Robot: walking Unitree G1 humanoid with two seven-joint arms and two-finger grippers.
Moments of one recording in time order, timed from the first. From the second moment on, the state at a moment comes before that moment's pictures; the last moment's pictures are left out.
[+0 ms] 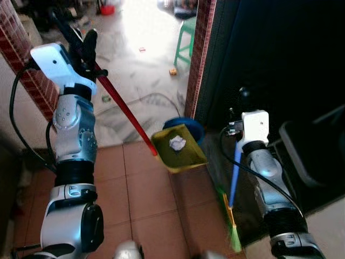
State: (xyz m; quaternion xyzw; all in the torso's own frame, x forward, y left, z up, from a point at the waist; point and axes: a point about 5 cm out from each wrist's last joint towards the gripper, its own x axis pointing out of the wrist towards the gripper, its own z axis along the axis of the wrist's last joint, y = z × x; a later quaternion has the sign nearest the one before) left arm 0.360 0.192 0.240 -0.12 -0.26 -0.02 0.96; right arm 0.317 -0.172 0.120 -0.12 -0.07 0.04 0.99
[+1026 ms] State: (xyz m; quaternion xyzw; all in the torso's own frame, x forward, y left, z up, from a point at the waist) left arm 0.365 0.185 0.237 -0.13 -0.26 -0.04 0.96; right arm 0.315 -0.166 0.119 -0.11 -0.07 0.05 0.99
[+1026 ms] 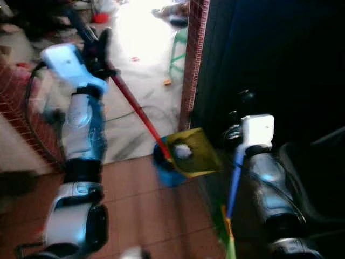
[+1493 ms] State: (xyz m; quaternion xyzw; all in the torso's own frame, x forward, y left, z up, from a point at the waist) left arm 0.367 0.177 0.235 -0.12 -0.26 -0.05 0.96; right arm 0.314 -0.176 0.120 -0.12 -0.07 0.04 0.99
